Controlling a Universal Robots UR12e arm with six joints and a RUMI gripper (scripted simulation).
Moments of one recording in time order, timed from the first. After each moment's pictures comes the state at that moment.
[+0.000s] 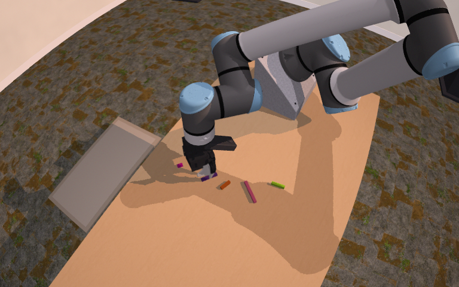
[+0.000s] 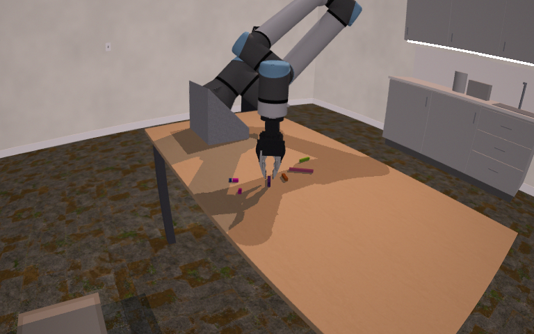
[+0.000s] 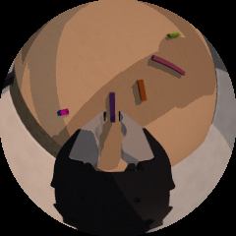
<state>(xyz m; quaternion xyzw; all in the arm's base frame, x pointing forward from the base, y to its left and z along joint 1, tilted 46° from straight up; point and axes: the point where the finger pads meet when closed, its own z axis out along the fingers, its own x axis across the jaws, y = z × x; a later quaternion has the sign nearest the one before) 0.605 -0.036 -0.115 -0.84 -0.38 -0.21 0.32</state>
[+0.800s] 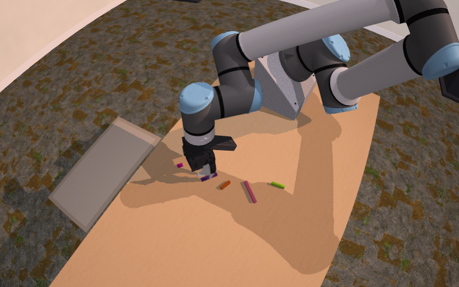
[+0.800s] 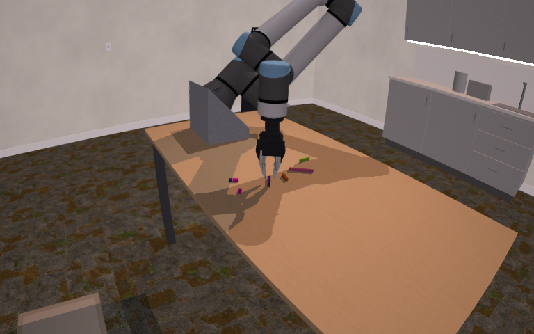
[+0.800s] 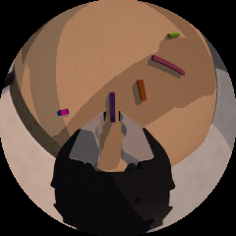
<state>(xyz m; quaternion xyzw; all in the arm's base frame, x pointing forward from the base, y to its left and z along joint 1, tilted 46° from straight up) 0.605 -0.036 -0.115 -0.84 -0.38 -0.21 0.32</state>
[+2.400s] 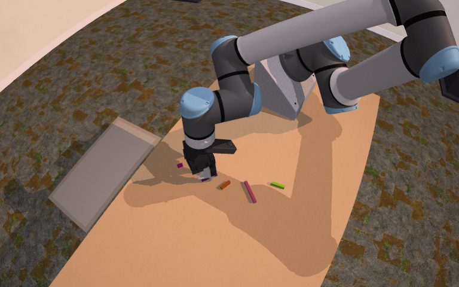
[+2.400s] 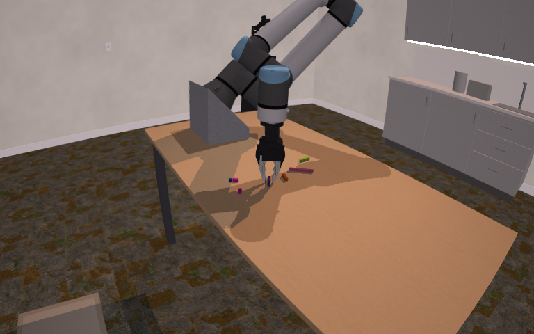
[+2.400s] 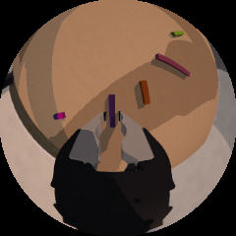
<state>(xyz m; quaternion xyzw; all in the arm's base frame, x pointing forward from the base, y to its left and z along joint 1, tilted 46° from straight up) 0.607 -0.024 -0.127 -0.84 -0.38 -0.21 0.32</state>
